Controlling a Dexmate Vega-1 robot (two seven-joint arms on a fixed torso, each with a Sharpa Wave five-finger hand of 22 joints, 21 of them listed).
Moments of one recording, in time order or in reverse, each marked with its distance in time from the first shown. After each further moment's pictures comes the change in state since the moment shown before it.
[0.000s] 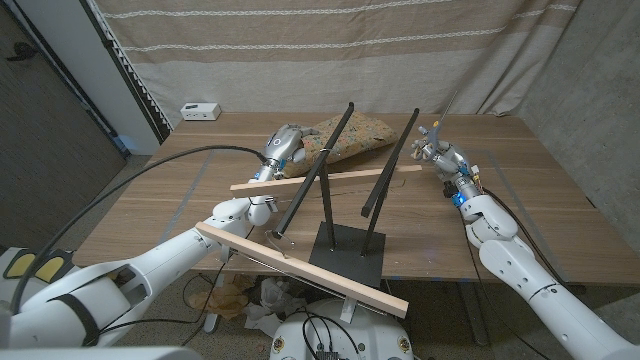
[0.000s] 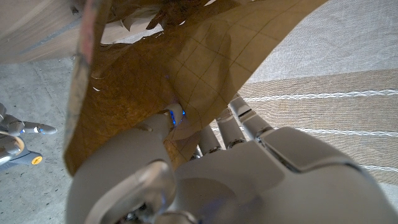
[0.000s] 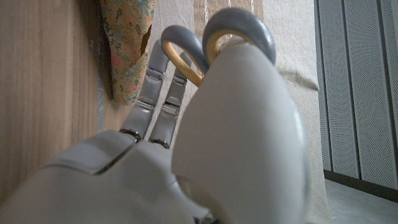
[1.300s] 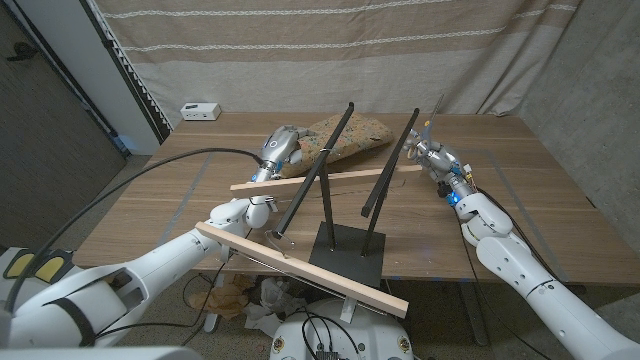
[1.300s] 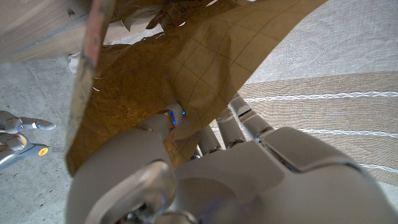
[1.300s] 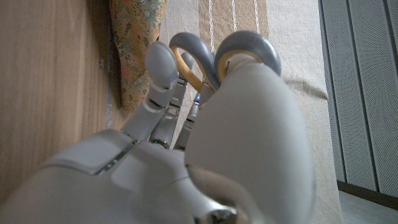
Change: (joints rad) left arm 0.022 0.013 -0.012 -0.014 -0.012 0.008 0.016; left_hand 0.000 0.000 0.000 0.000 0.000 -0.001 0.000 -0.003 0.000 0.000 0.000 0.000 0.000 0.005 -0.002 0.000 0.000 0.000 0.000 0.000 0.000; right arm 0.013 -0.009 -0.022 -0.019 0.005 -0.058 -0.006; right_hand -0.214 0.135 -0.066 -0.116 0.068 -0.070 0.011 0.012 0.022 0.028 0.041 -0.020 0.063 0.000 0.000 0.000 -0.027 0.486 -0.325 0.301 0.184
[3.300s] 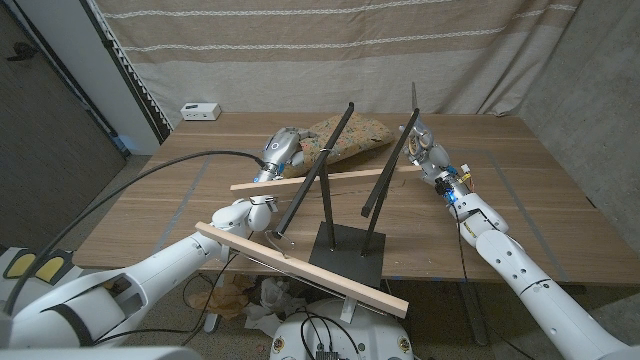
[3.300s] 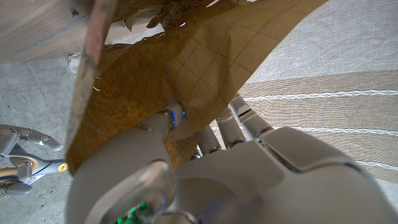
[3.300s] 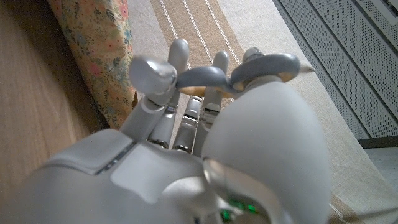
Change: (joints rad) left arm 0.024 -0.002 -0.006 -0.036 0.011 0.035 -0.005; left_hand 0.006 -0.004 0.000 0.000 0.007 -0.002 0.002 0.003 -0.005 0.000 0.000 0.000 0.005 0.003 0.004 0.000 0.000 0.004 -0.004 0.000 0.000; right arm -0.004 0.063 0.053 -0.018 0.288 -0.150 0.215; right_hand -0.277 0.020 -0.081 -0.244 -0.604 0.086 -0.032 0.065 0.127 0.131 0.105 -0.023 -0.056 0.095 0.070 0.709 -0.253 0.162 0.009 -0.031 0.182
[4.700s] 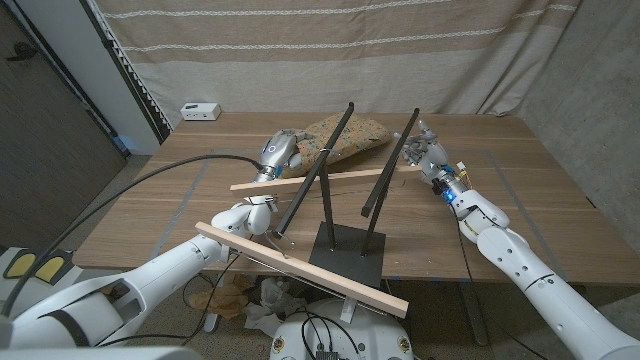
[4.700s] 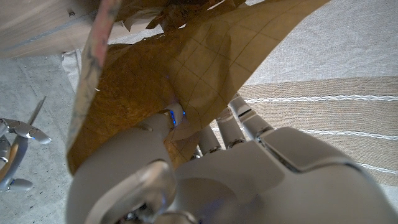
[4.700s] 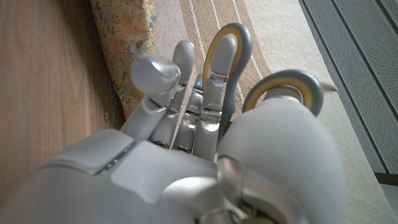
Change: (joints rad) left arm 0.027 0.001 -0.014 -0.015 -0.019 0.015 0.014; left_hand 0.004 0.004 0.000 0.000 0.000 0.000 0.000 -0.001 -0.005 0.000 0.000 0.000 0.005 0.005 -0.005 0.000 0.000 0.000 0.000 0.000 0.000; right arm 0.017 -0.050 -0.033 -0.015 -0.117 -0.008 -0.092; right_hand -0.168 -0.043 -0.219 0.056 0.011 0.210 0.022 0.127 0.190 0.146 -0.007 0.000 -0.032 0.084 -0.063 0.068 -0.026 -0.006 0.009 -0.071 0.054
